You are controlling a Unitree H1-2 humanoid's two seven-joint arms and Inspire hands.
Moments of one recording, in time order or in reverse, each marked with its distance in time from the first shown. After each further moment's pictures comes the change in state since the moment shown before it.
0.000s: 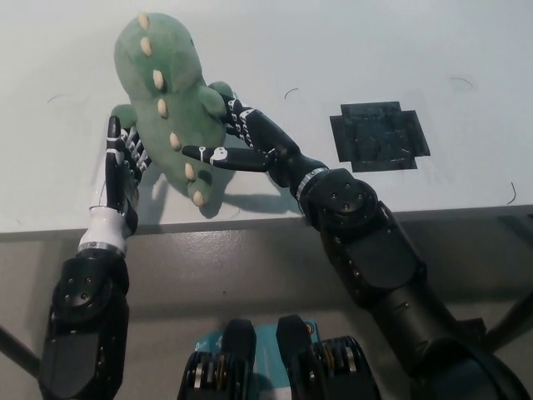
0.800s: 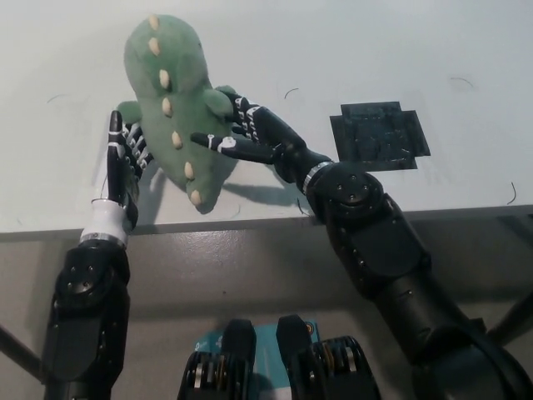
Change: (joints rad) left_arm -0.057 0.014 0.020 0.115 0.001 -0.020 0.005; right_arm -0.035 -0.021 -0.053 0.076 0.008 -0.008 0.022
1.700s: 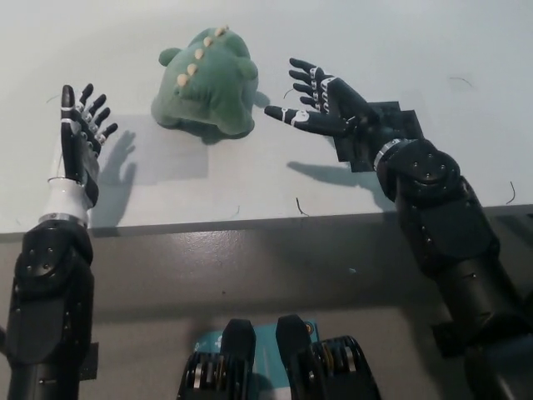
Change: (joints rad) left_arm -0.037 0.080 0.062 -0.012 -0.022 -0.021 -0.014; right_arm 0.009 -0.146 -0.077 -0.056 0.019 -0.001 0.052
